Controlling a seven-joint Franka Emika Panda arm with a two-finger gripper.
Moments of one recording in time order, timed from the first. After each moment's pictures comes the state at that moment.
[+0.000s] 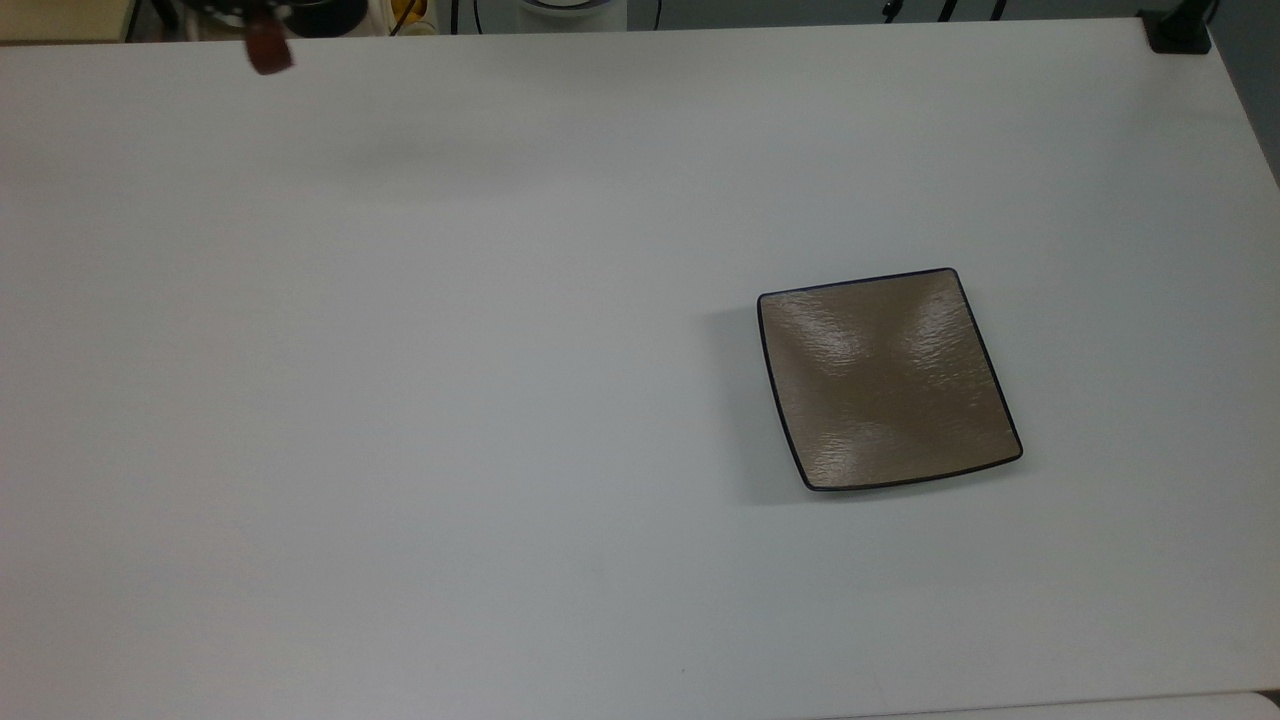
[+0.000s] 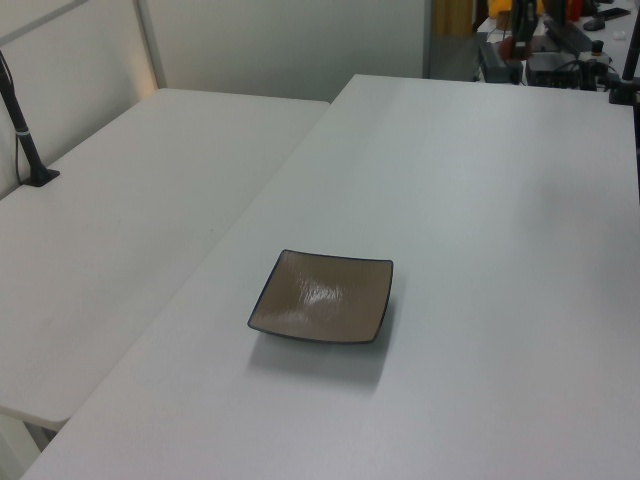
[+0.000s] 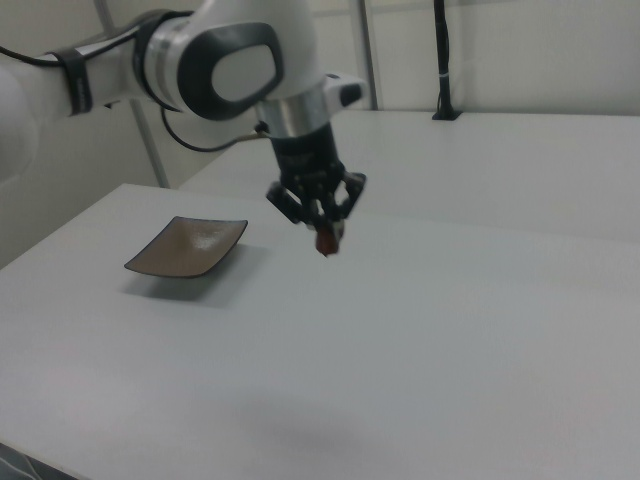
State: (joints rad) arm -0.04 -0.02 -0.21 -1.70 -0.02 1.77 -0.66
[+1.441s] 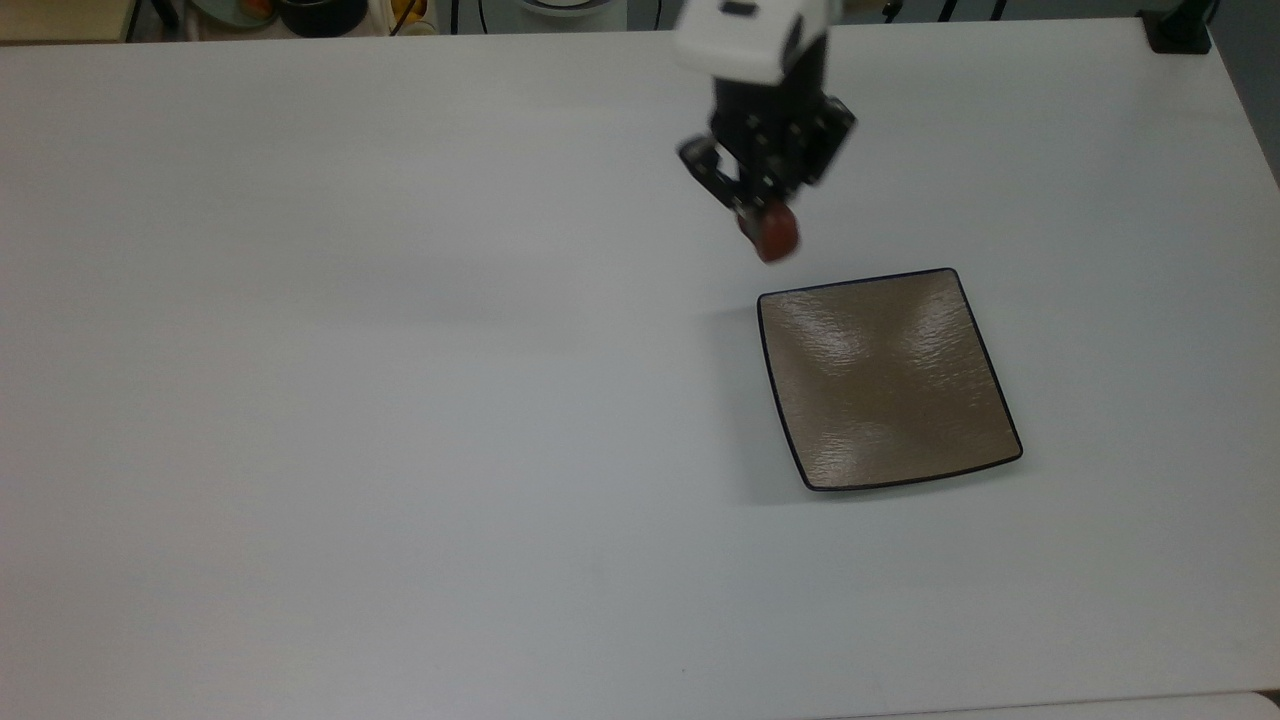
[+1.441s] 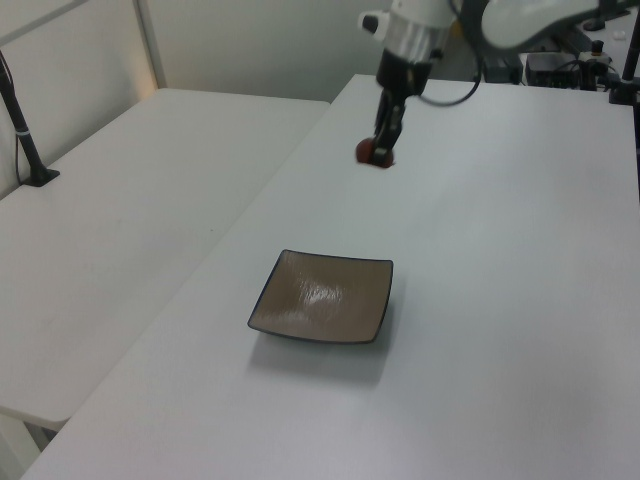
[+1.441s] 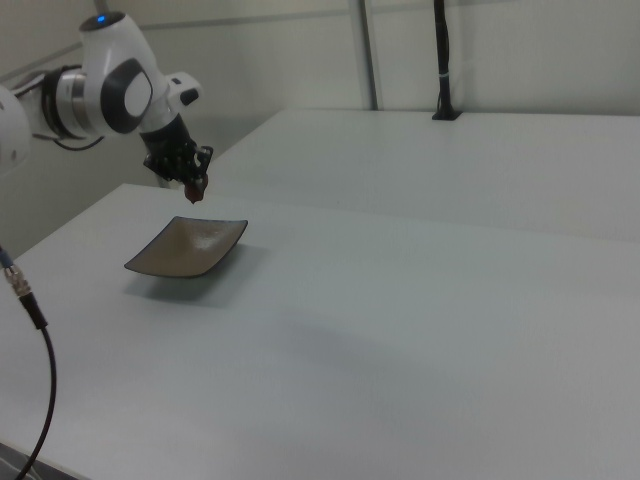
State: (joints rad) arm 0.33 0.26 0.05 -1.56 -0.02 2.13 -0.06
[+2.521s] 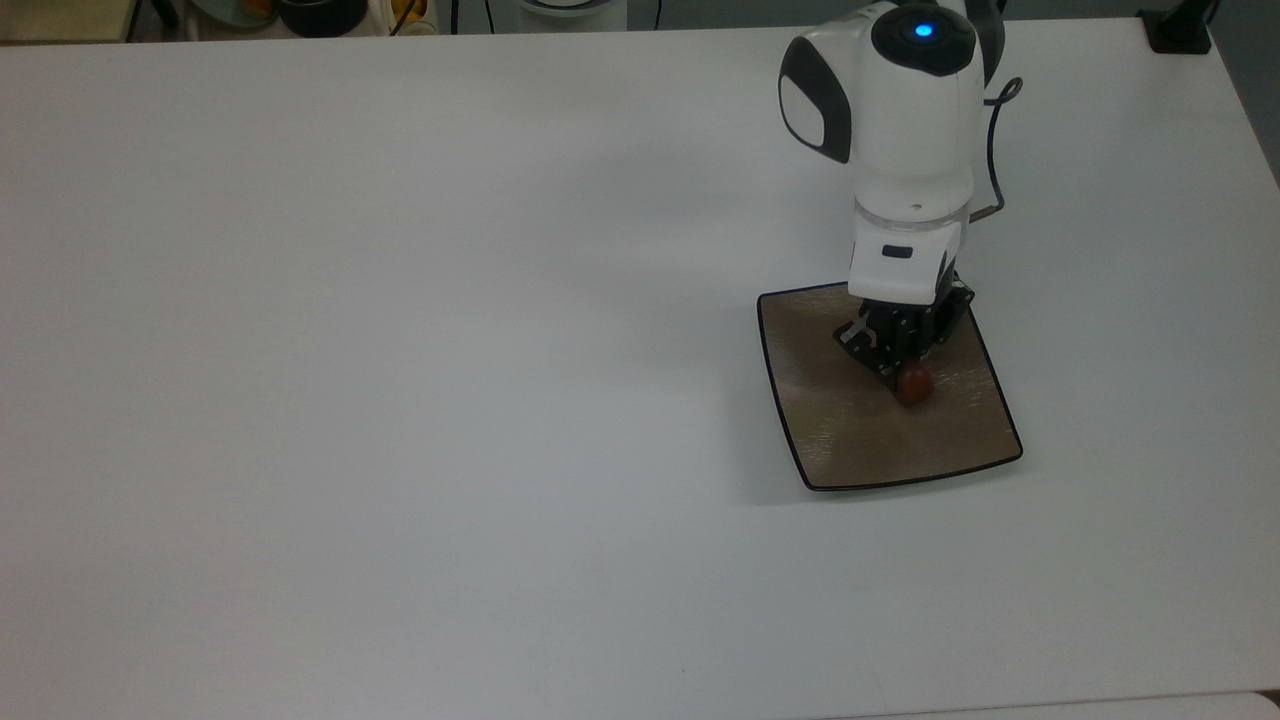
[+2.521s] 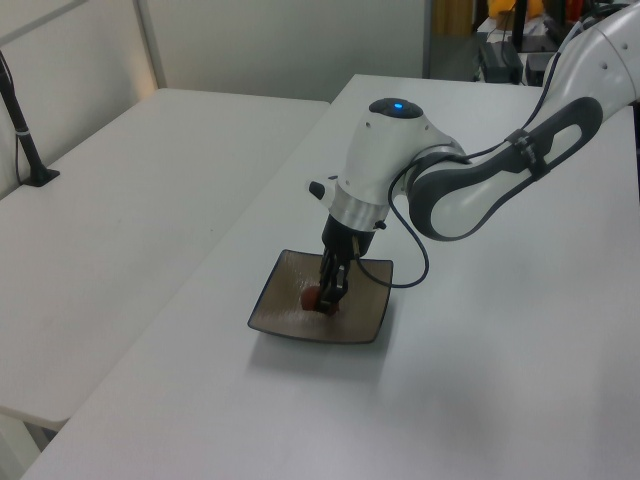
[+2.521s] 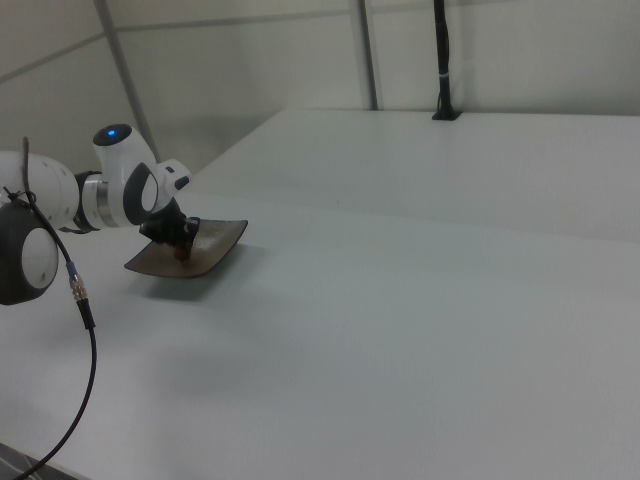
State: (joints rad) arm 0.49 0.65 0.05 -1.47 -0.02 2.50 0.01
